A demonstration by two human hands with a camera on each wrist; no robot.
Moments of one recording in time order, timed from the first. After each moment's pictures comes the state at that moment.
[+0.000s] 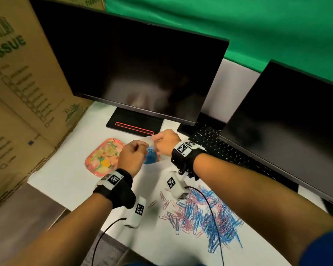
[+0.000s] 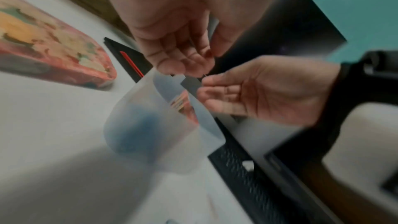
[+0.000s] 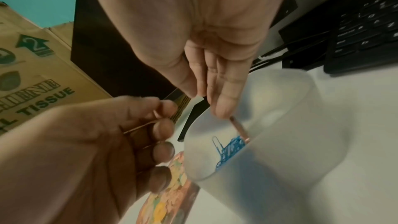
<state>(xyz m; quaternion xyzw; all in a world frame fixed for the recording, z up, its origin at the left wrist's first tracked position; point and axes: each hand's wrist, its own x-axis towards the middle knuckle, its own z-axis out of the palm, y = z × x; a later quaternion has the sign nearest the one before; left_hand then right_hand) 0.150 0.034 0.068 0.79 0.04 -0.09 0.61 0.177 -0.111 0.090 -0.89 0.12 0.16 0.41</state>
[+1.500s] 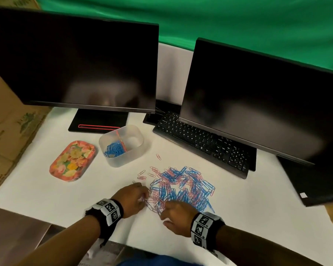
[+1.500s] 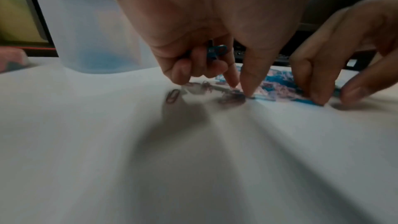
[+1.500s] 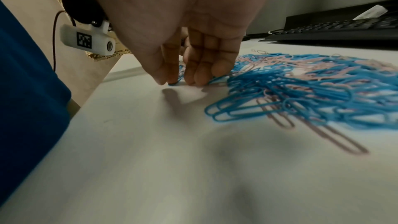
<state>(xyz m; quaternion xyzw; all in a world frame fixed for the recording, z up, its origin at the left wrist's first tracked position) 0.049 0.015 -0.009 0.85 -0.41 -0.29 0.15 -0.095 -0.165 0.015 -0.95 -0.12 0.23 0.16</state>
